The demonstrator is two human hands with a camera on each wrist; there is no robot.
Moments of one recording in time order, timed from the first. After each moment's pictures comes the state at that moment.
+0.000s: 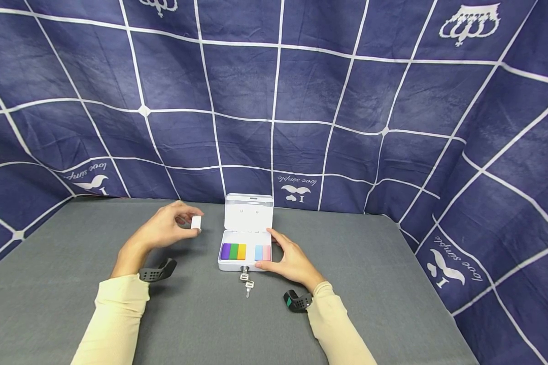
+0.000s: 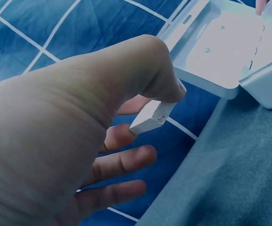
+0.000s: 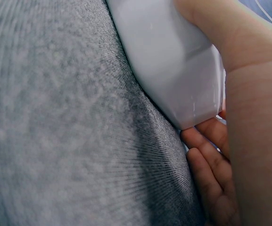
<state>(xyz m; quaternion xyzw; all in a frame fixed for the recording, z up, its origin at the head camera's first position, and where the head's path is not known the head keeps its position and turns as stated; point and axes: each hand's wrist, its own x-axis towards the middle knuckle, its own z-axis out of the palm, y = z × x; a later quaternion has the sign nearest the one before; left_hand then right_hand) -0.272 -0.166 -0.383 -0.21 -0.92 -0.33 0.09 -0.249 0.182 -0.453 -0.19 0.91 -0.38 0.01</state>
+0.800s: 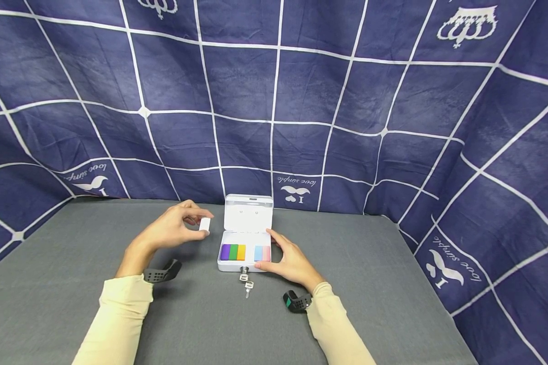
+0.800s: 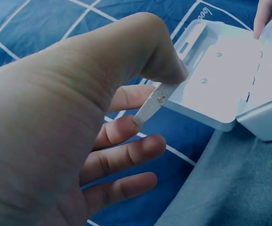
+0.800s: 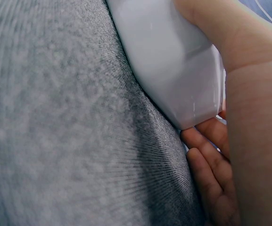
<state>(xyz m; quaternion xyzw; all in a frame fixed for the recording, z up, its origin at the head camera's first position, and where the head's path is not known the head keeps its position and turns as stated) -0.267 -0.147 -0.370 -0.25 -0.90 -0.34 0.07 -0.248 0.182 -0.453 -0.19 0.90 -0.38 0.00</state>
